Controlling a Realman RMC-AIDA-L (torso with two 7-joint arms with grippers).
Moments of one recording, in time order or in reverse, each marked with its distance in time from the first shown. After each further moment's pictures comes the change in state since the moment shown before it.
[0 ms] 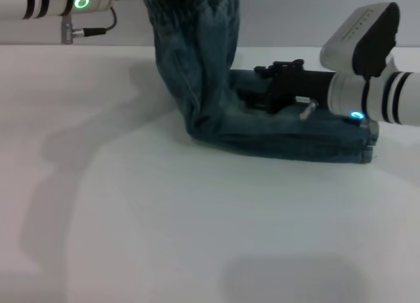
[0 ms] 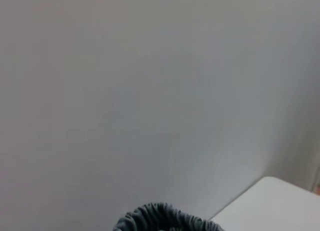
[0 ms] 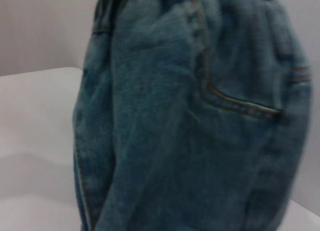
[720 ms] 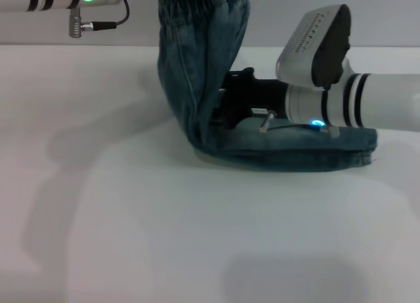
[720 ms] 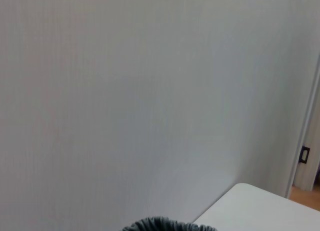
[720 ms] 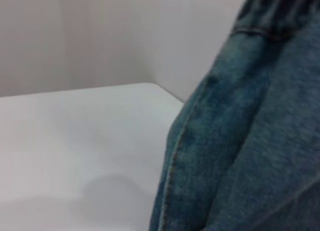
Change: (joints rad) left arm 0.005 0.000 0.026 0.066 -0.033 0.049 -0.005; right arm 0.008 0.001 -0.314 -0.094 0.179 -0.003 0.037
